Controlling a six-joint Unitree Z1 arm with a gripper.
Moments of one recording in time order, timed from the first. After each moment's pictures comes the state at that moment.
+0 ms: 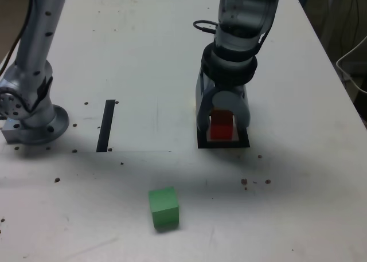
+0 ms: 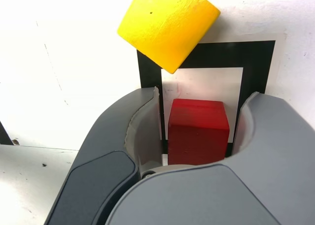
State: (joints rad) arm -0.11 2.10 -1.52 1.16 0.09 -0.12
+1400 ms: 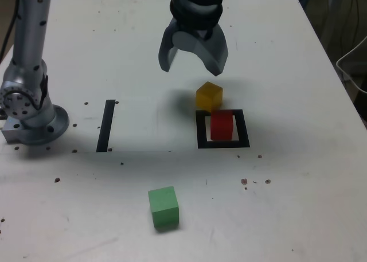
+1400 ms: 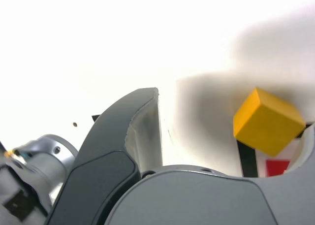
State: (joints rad) arm 0.13 1.98 -1.50 1.35 0.25 0.39
